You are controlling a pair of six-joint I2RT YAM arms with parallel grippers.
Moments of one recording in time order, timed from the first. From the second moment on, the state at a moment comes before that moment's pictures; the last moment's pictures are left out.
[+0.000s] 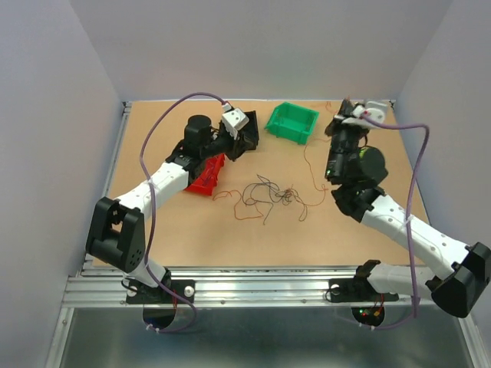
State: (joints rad) left arm -0.44 1.53 1.09 0.19 0.52 0.11; right arm 0.74 1.14 1.13 0.78 0.85 -0.34
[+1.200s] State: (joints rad) left arm -0.71 1.77 1.15 0.50 0.74 -0.06; right arm 0.73 1.11 1.23 0.35 0.30 0.16
